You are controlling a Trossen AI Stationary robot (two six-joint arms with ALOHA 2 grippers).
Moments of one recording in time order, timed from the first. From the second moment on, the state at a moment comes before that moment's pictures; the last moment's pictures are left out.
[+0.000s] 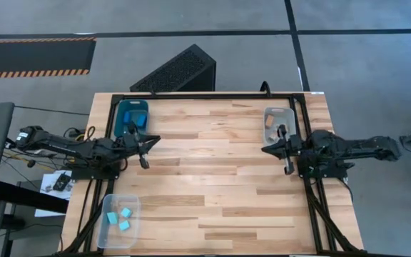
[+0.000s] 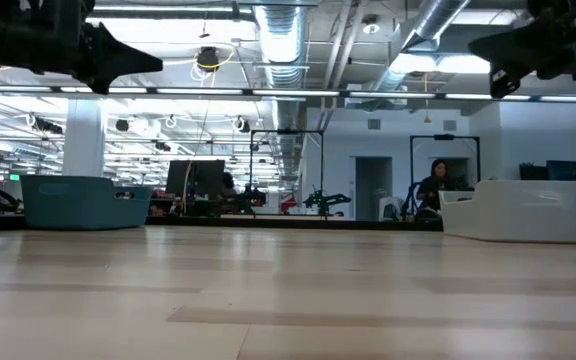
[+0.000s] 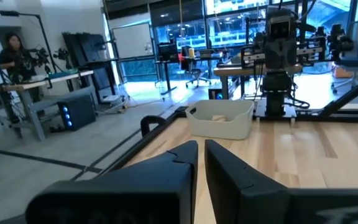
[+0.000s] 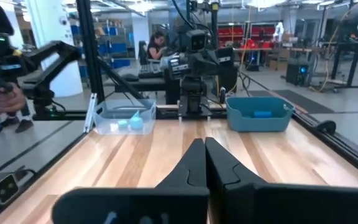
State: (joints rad) left arm -0.17 0.48 0.14 0.40 -0.56 0.12; right arm 0.02 0.24 0.16 0.13 -0.01 0.03
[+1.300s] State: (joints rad) left arm -0.17 0.10 0.01 0.09 -0.54 0.04; right arm 0.04 0.01 0.01 0.02 0.01 0.05
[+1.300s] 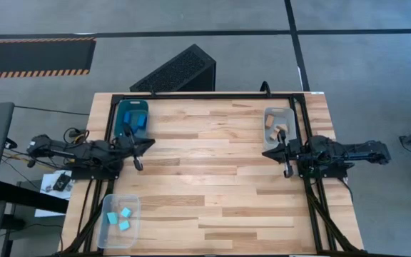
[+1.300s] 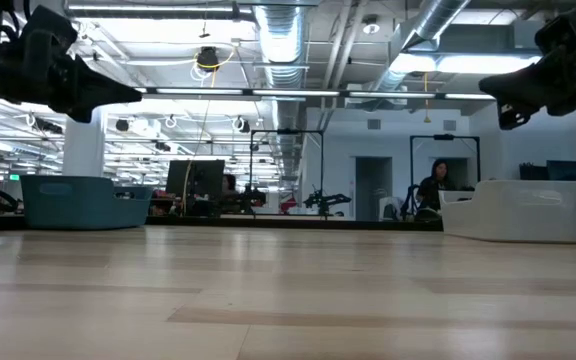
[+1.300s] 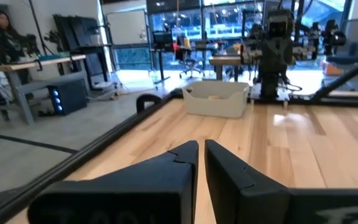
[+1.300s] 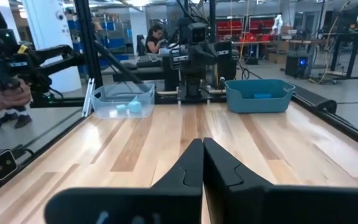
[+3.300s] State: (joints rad) left arm -0.29 0.01 0.01 0.09 -0.46 0.14; right arm 0.04 0.01 0.01 0.03 0.03 0.05
